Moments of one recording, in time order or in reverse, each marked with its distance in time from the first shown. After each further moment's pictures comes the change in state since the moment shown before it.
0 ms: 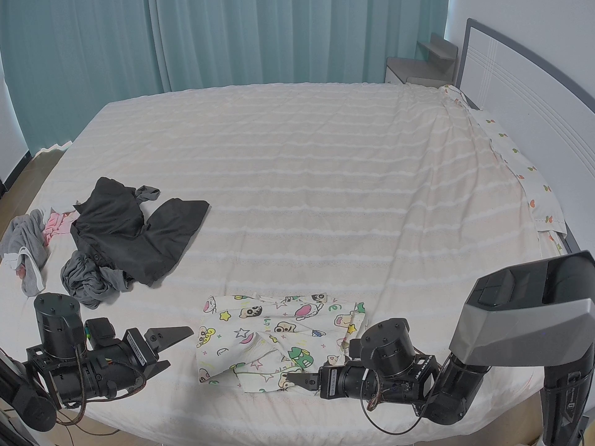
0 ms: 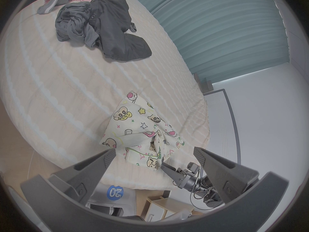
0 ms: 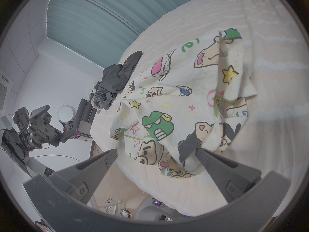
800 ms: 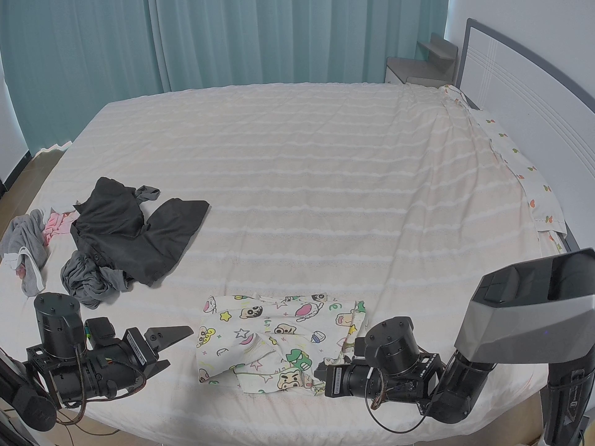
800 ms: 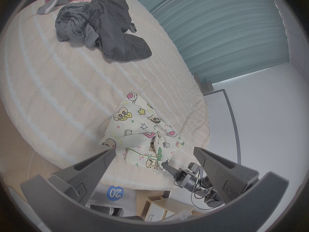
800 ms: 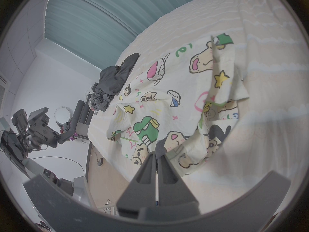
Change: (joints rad) left arm 0.001 0.001 -0.002 0.000 0.001 0.001; right arm -0.009 -0.014 0.012 0.011 -0.023 -0.001
